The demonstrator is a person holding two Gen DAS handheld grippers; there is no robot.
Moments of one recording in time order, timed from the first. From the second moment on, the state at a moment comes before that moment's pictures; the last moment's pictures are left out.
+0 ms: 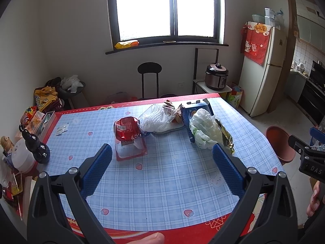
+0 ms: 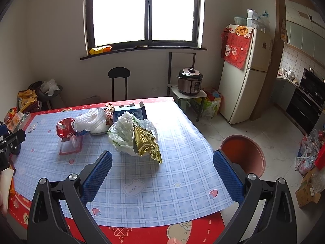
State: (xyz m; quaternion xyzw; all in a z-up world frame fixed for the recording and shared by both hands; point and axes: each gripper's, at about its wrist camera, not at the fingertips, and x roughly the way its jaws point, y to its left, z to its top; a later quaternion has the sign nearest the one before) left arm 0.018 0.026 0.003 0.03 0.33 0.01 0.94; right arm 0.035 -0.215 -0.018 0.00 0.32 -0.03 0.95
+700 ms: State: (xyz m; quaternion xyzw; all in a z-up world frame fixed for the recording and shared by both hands) left arm 0.023 0.026 0.001 0.02 0.34 0.02 0.94; right arm 0.037 -0.214 -0.019 0.00 0.32 -0.03 0.95
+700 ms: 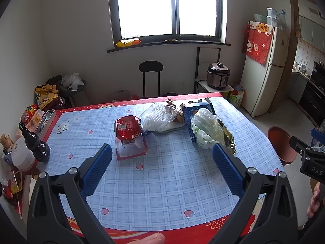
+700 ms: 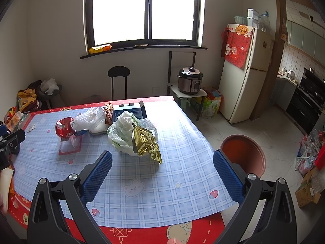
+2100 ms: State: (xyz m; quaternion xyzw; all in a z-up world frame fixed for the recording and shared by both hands) left arm 0.116 0.220 -0.140 -0.05 0.44 -0.01 0.90; right arm 0.122 -0.122 -0.117 -0.07 0.41 0.00 0.91
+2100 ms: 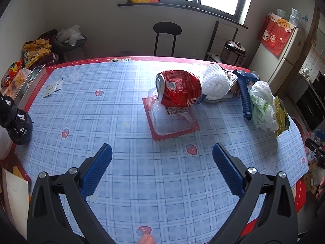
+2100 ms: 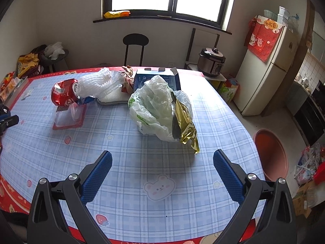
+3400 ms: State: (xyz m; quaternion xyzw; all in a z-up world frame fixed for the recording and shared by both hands) left arm 0.109 0.098 -0.133 -0.04 0.48 0.04 0.87; right arm 0.201 -0.217 -0.181 -0.01 0.42 0.14 0.89
